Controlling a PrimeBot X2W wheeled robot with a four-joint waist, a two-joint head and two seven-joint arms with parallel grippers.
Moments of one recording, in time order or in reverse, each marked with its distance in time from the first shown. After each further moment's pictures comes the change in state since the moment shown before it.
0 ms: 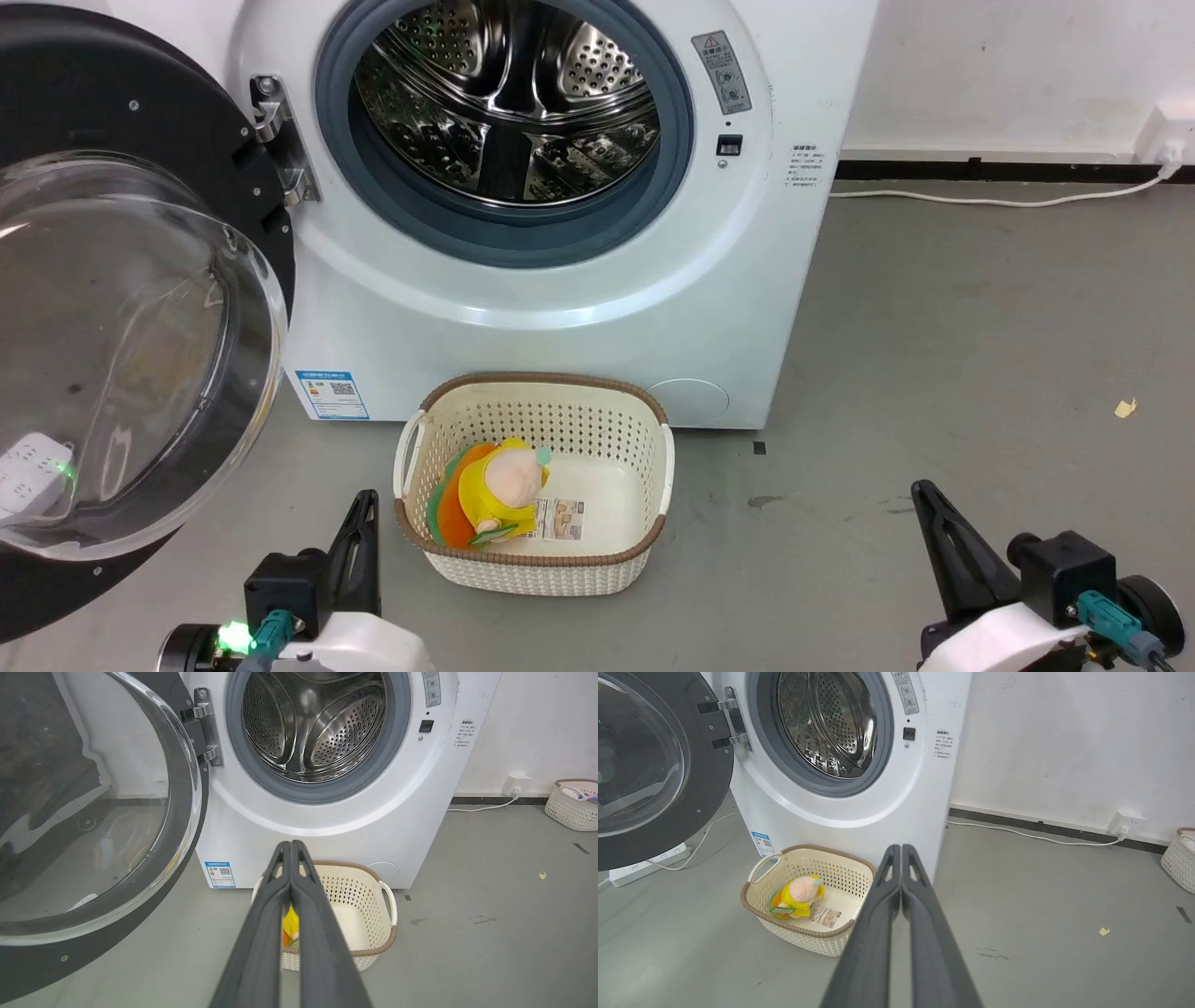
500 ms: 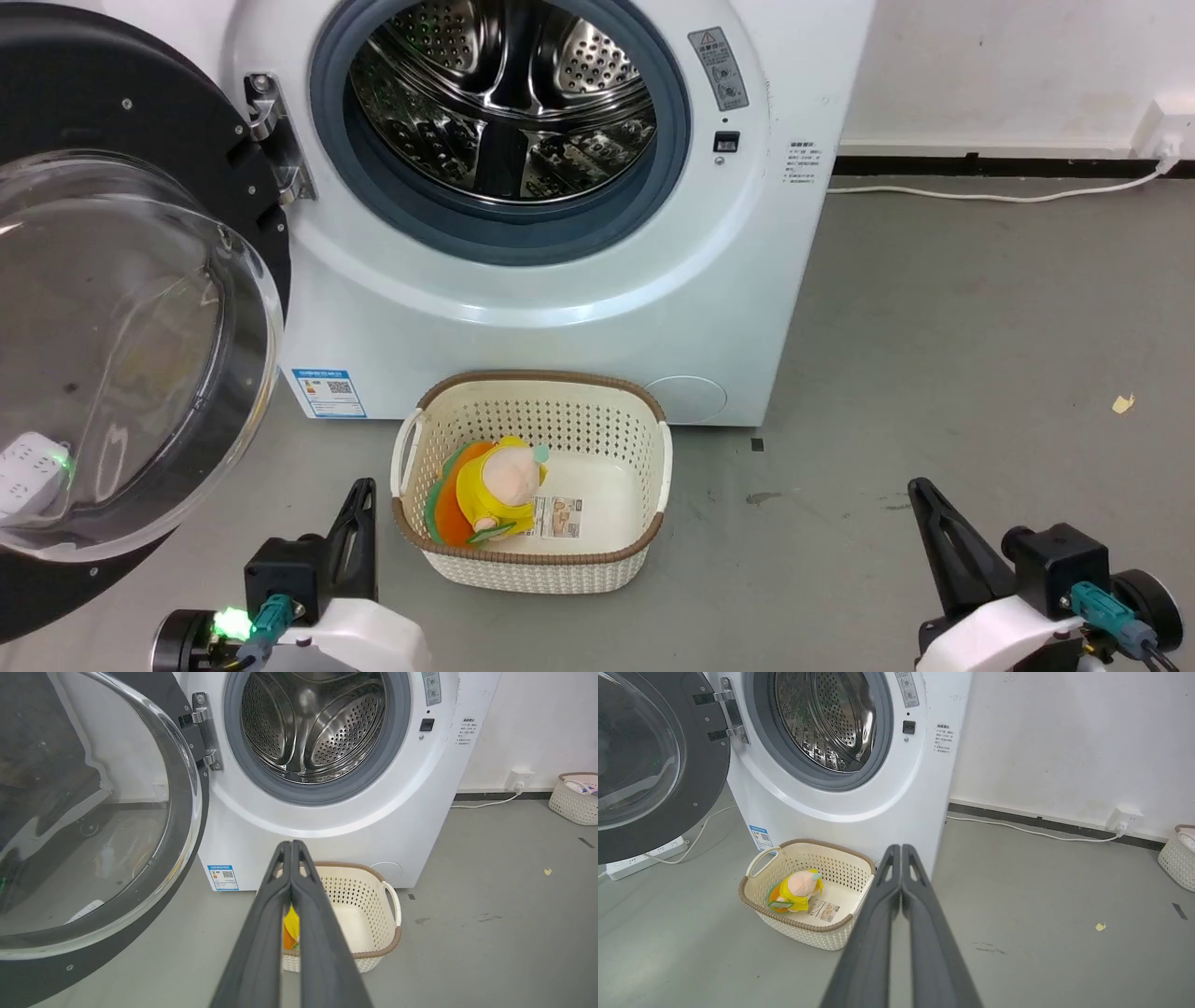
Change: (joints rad) left arm -0.016 0.000 0.008 -0.016 0.019 -0.007 0.034; right arm -0.007 0.000 0.004 -0.008 -0.008 0.000 0.034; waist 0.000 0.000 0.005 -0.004
